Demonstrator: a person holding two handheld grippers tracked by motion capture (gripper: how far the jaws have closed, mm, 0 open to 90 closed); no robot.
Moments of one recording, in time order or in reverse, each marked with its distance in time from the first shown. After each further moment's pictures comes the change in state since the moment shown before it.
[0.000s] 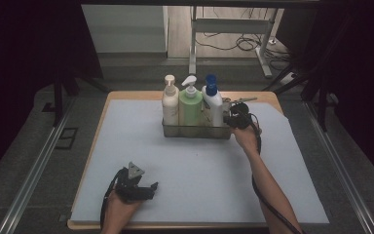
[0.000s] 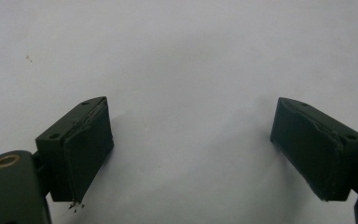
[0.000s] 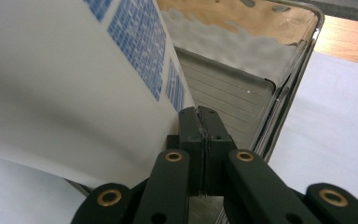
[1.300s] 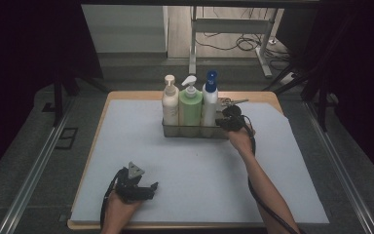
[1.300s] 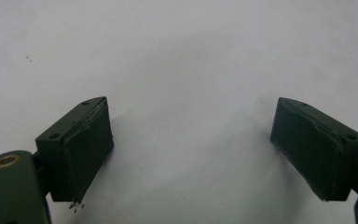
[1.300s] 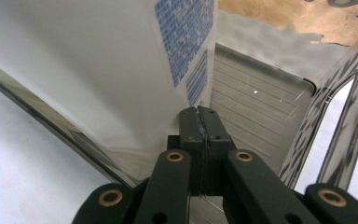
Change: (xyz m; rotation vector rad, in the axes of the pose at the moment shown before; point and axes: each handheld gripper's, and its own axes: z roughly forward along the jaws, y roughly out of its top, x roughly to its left) left arm 0.000 0.000 0.000 0.001 0.001 0.002; right arm 0.021 -0.001 0.009 0.029 0.031 -0.047
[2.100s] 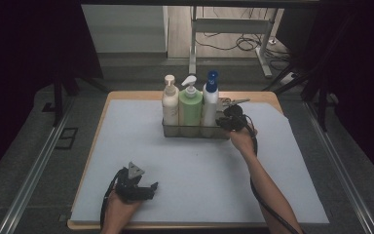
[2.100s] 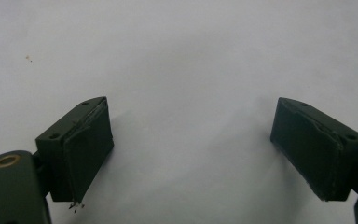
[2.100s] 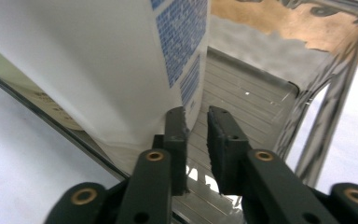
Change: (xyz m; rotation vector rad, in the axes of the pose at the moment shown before) left arm 0.000 0.000 0.000 -0.002 0.000 -0.002; right arm 0.000 0.001 -0.010 -0.012 -0.040 -0.034
